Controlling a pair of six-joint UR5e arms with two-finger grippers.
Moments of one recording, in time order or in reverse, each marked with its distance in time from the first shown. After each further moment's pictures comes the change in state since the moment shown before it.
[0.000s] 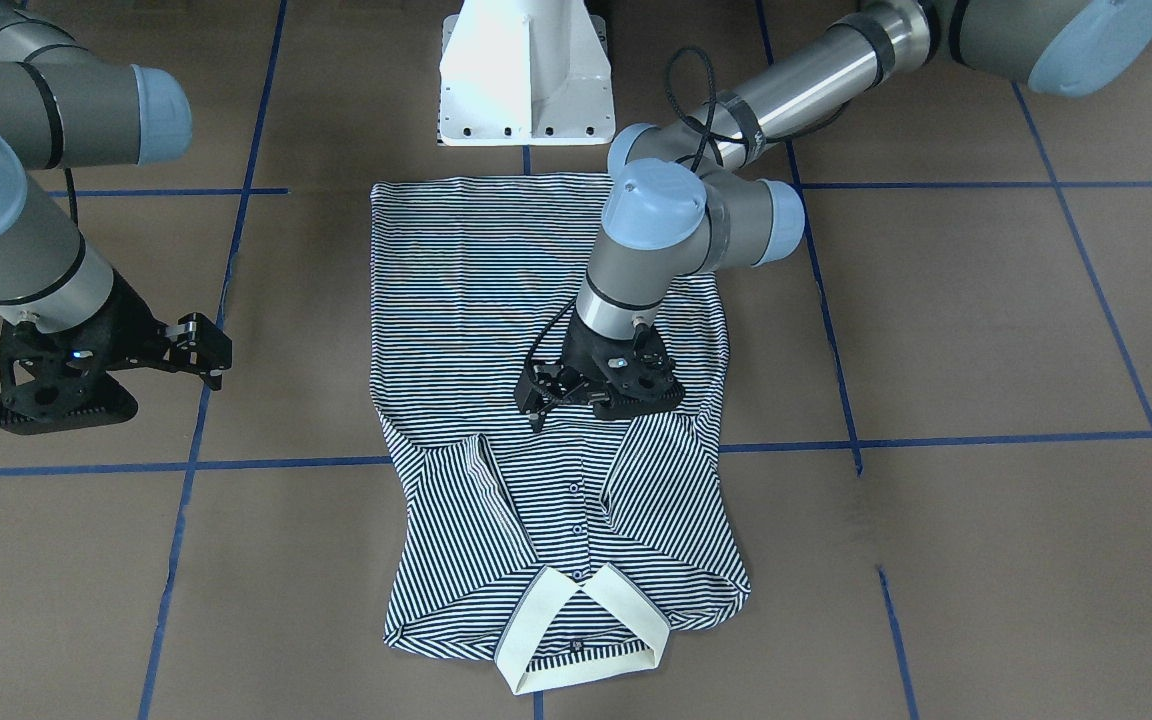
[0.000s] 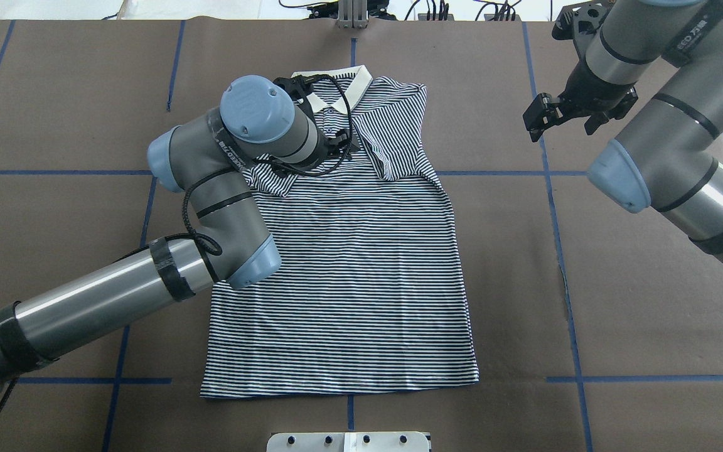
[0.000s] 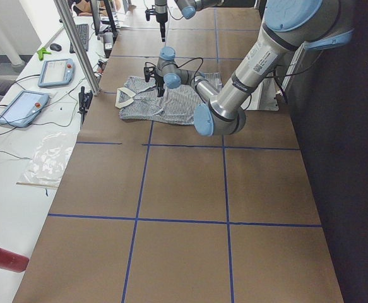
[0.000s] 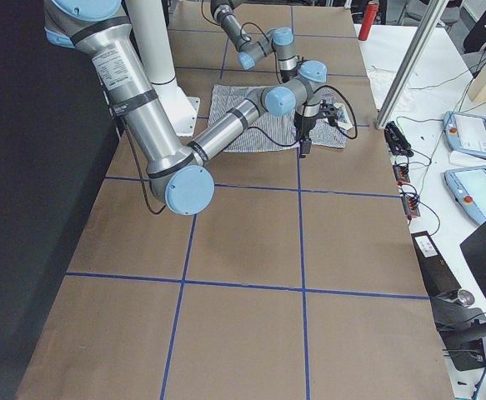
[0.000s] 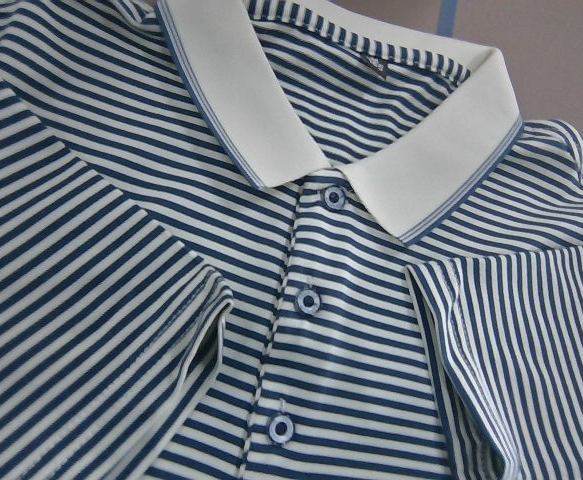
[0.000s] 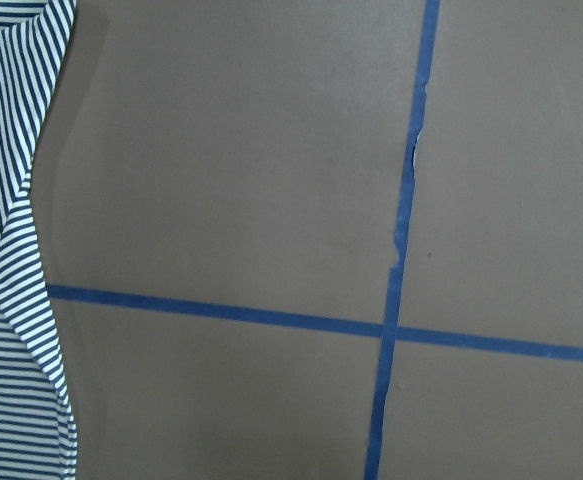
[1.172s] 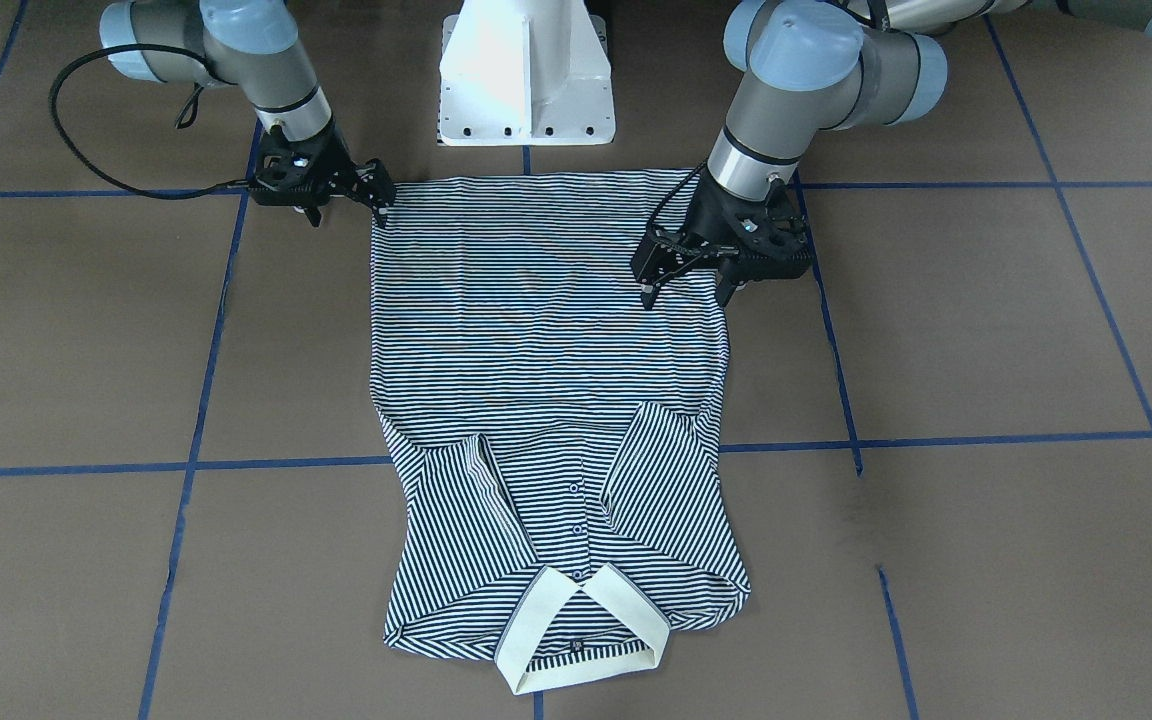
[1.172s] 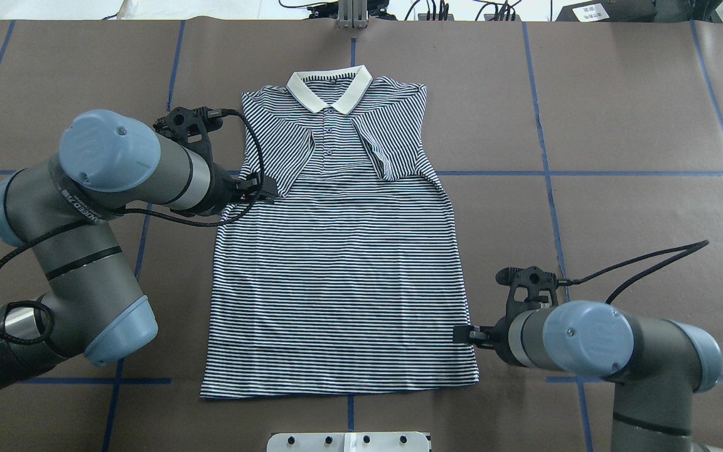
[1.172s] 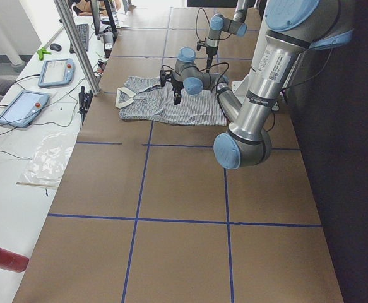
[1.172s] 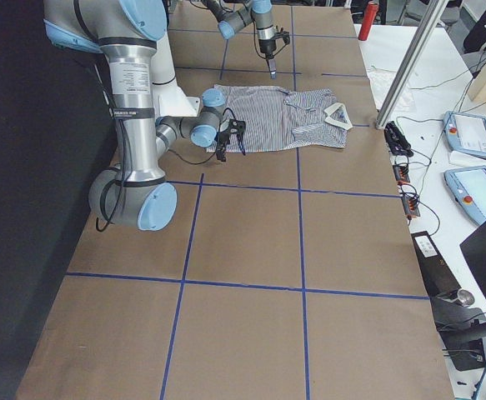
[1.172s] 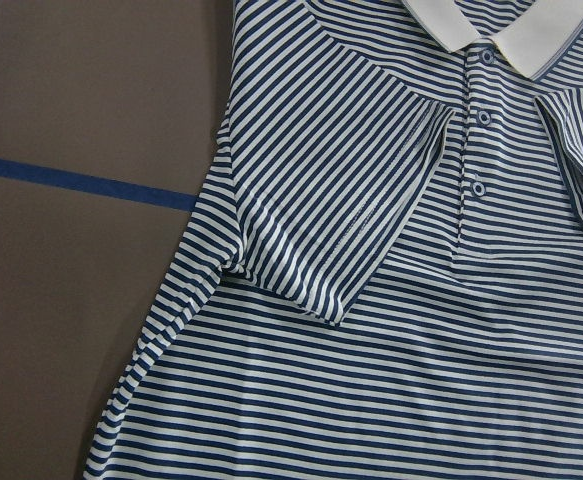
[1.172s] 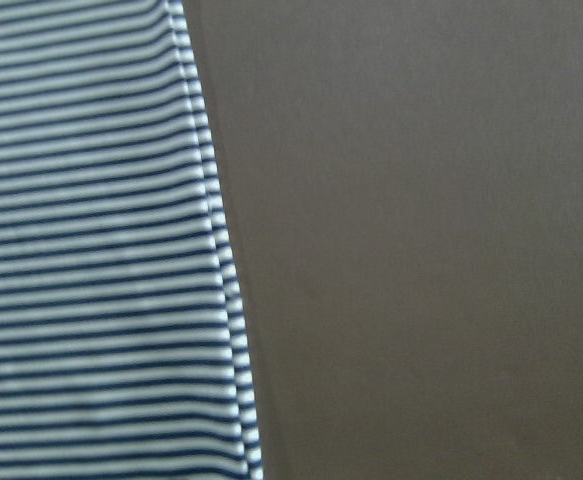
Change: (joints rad) left arm 0.005 0.344 -0.486 0.152 -0.022 0.095; right arm -0.745 -0.356 0.231 0.436 -0.519 0.887
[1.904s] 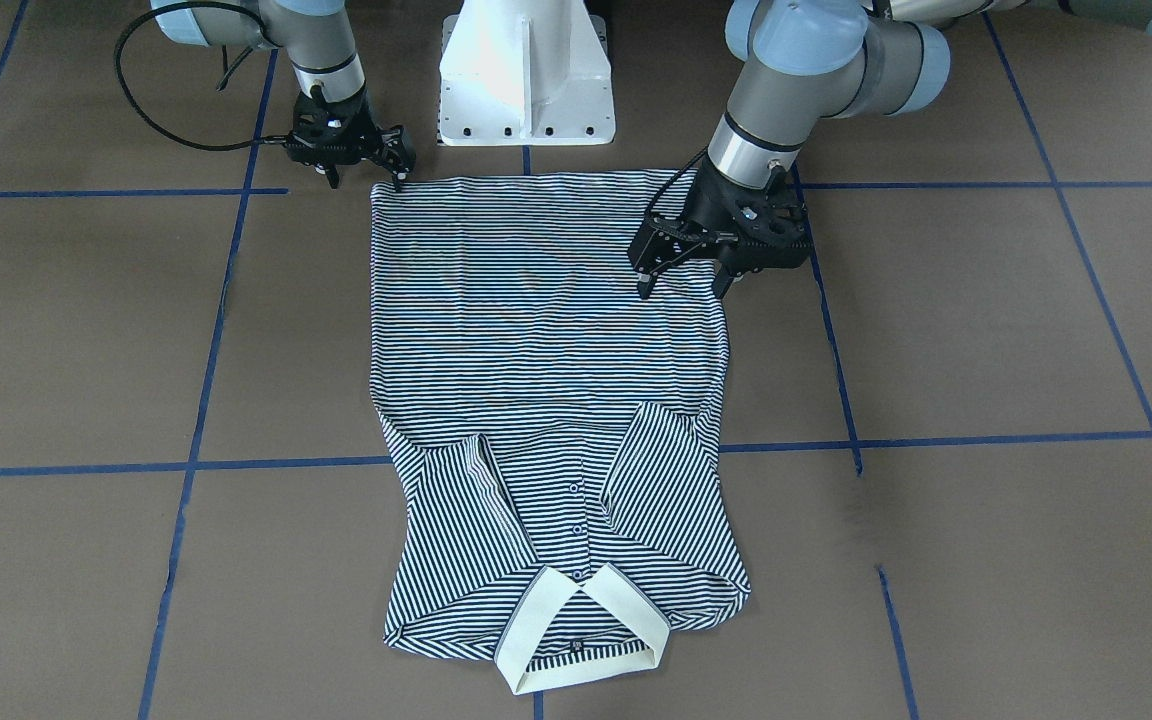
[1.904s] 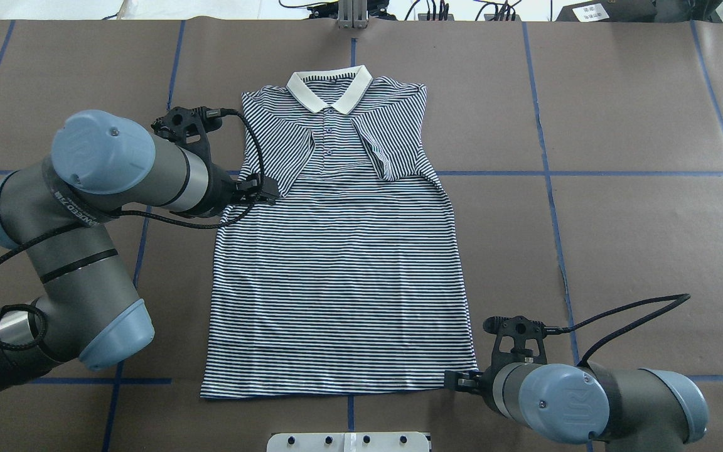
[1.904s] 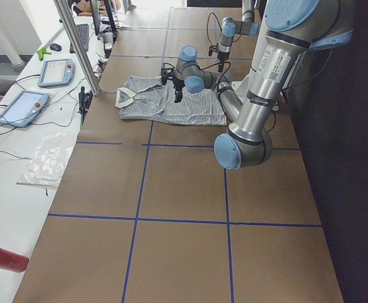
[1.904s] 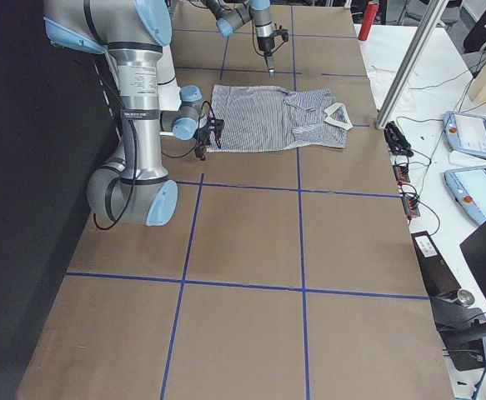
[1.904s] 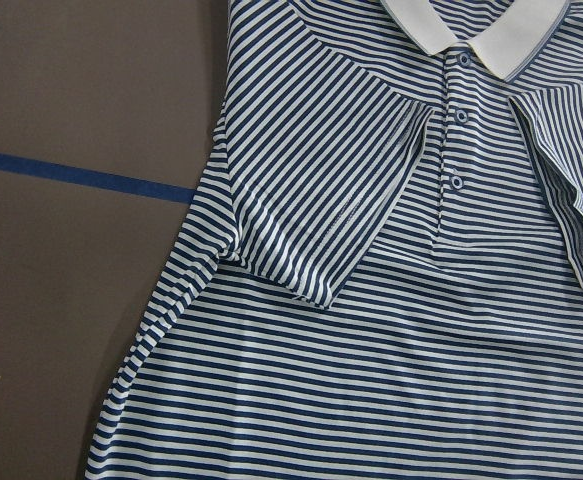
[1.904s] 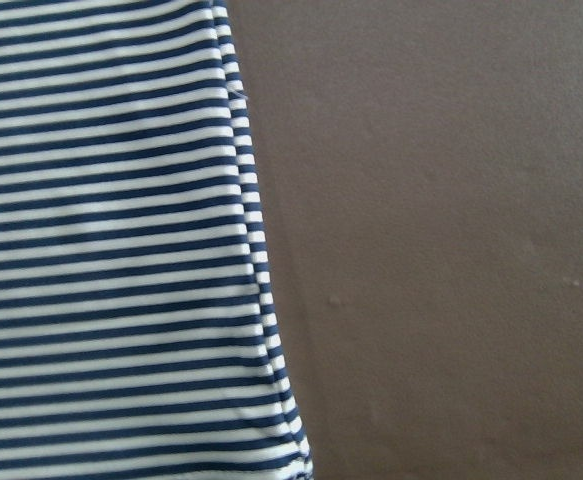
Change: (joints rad) left arm 0.003 0.003 -0.015 0.000 -0.002 -0.001; right arm -0.111 0.007 0.028 -0.071 -0.077 0.071
